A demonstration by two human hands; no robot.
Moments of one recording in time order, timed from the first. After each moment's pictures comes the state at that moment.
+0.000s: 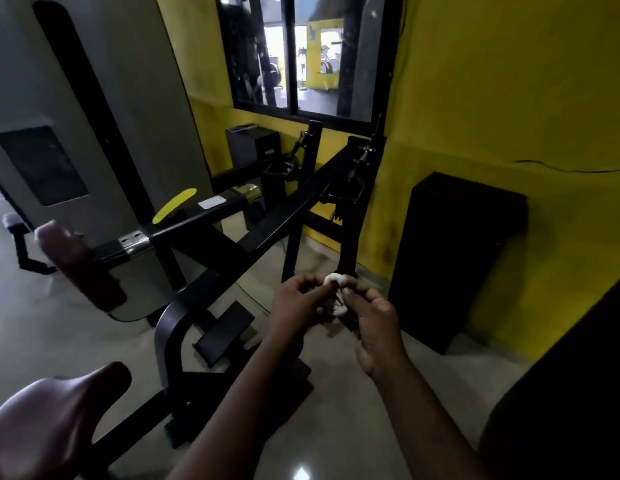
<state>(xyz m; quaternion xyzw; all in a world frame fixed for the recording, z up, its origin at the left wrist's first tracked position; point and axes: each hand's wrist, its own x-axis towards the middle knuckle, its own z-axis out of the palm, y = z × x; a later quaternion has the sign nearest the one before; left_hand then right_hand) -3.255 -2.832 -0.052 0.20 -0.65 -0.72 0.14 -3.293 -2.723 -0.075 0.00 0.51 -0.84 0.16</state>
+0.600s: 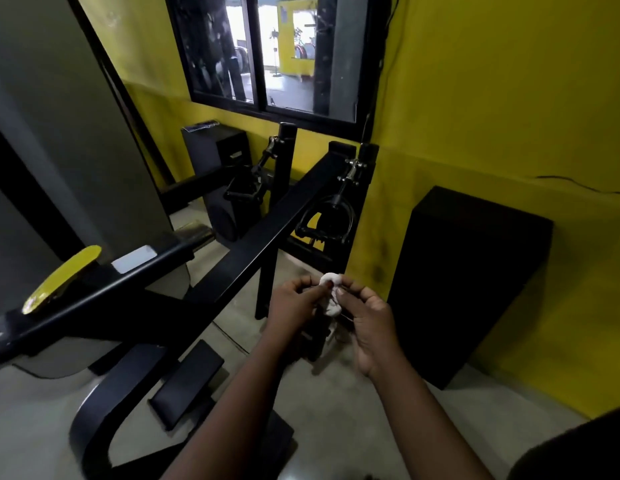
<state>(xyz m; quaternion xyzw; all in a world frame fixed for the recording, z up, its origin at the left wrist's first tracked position) -3.521 -2.918 -0.081 0.20 -0.64 -0.73 0.09 -3.545 -2.803 -0.092 0.03 0.50 -0.85 0.16</state>
